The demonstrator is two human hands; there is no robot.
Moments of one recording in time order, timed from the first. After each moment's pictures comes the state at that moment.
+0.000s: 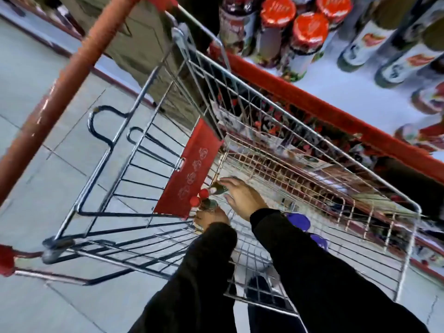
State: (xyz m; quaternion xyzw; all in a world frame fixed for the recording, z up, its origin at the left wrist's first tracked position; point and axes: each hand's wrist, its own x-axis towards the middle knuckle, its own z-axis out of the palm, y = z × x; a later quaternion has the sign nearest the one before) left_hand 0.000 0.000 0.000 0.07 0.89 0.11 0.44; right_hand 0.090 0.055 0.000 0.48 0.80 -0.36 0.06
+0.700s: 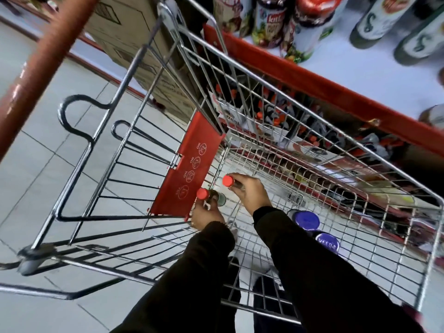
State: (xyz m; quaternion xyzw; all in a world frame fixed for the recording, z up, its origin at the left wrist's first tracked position) left_hand -0.011 -0.002 -0.033 0.11 0.89 0.26 0.35; right_hand 0.100 0.057 -0.041 0.60 0.65 -0.46 -0.08
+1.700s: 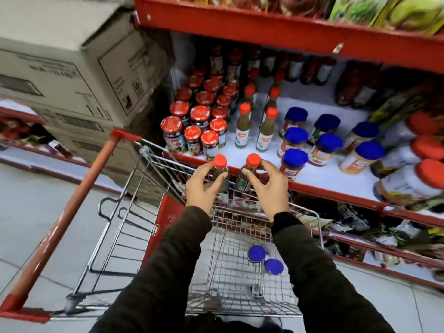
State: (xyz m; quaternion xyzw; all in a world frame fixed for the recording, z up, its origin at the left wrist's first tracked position) left_hand 0.052 0.097 0.230 0.59 0.54 0.47 0.38; right_hand 0.227 0.063 0.244 0.68 0.52 -0.23 -0.47
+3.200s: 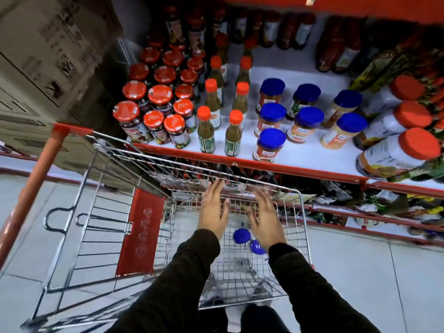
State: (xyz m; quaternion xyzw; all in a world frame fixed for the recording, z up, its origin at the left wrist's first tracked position) left_hand 0.120 0.047 0.121 0.74 0.53 0.23 0.34; right_hand 0.275 -0.020 0.134 0.76 0.54 -0.28 -0.23
